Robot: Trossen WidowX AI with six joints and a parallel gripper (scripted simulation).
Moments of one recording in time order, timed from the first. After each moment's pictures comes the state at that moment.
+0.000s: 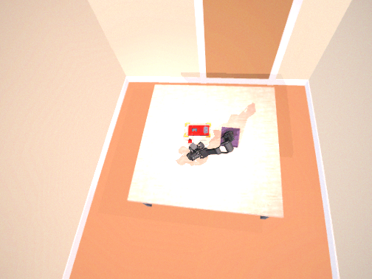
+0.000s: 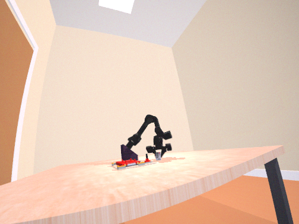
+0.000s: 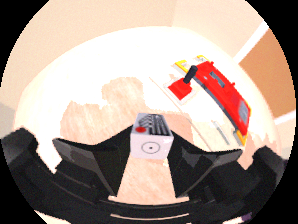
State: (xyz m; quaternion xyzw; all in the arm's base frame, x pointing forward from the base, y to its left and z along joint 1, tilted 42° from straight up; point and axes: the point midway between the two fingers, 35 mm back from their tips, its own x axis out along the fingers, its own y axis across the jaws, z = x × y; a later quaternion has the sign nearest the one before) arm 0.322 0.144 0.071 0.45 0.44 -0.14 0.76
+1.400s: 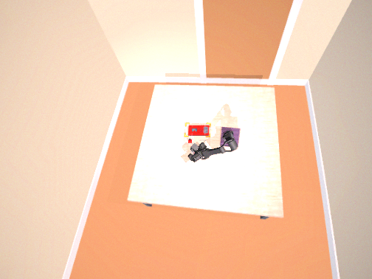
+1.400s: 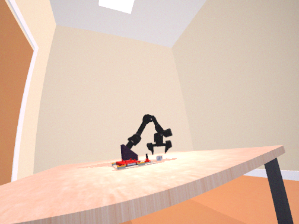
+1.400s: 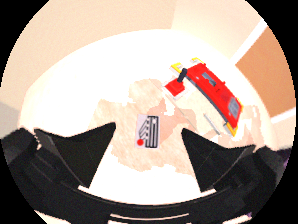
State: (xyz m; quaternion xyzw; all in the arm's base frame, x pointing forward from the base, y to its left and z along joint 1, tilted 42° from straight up) arm 0.303 0.141 0.097 0.45 0.44 -0.15 0.76
